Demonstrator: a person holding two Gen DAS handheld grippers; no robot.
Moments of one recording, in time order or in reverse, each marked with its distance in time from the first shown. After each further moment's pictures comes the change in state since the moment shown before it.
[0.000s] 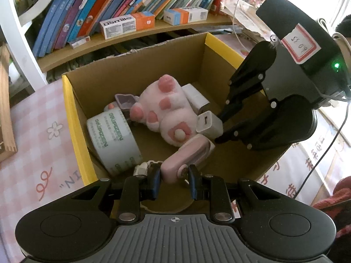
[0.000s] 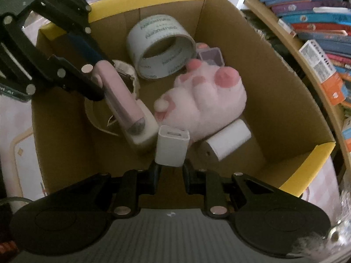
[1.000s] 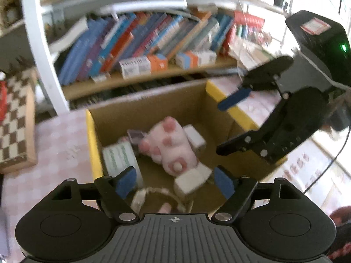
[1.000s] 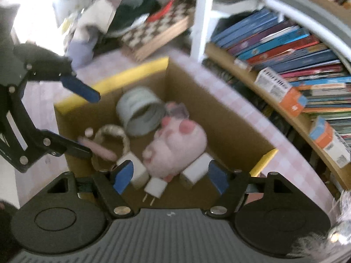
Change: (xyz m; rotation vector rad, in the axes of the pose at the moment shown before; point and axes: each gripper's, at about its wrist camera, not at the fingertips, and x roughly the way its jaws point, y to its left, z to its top) left arm -0.059 -0.026 -0.004 -0.070 -0.266 0.112; right arm -0.084 -0.016 -0.018 0.205 -0.331 -0.044
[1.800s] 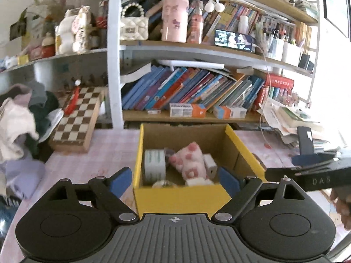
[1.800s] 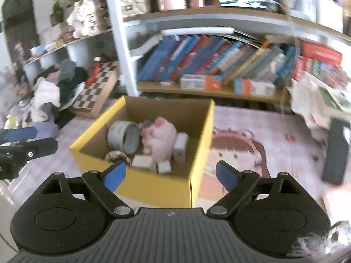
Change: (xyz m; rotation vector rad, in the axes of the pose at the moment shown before) left arm -0.107 -0.058 -0.085 -0.206 -0.275 0.237; right arm -0.101 0.109 -0.100 0.528 -0.271 -0.350
